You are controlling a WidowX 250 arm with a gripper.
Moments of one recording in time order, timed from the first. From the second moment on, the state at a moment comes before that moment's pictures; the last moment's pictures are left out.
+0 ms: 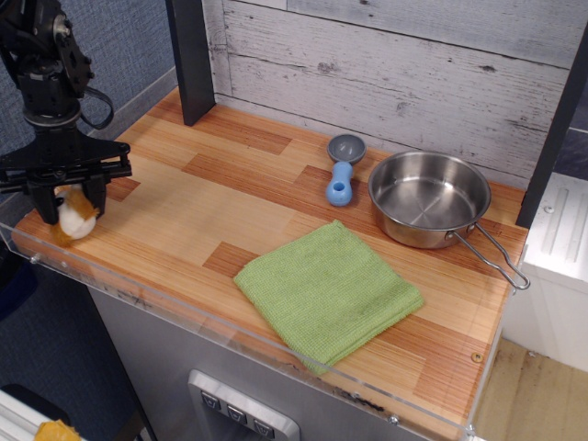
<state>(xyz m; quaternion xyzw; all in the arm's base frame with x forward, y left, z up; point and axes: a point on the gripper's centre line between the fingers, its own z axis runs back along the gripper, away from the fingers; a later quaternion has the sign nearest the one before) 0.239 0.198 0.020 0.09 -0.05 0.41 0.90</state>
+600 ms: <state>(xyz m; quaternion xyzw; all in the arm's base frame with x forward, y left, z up) 0.286 0.150 0.089 0.05 -0.13 0.37 0.92</state>
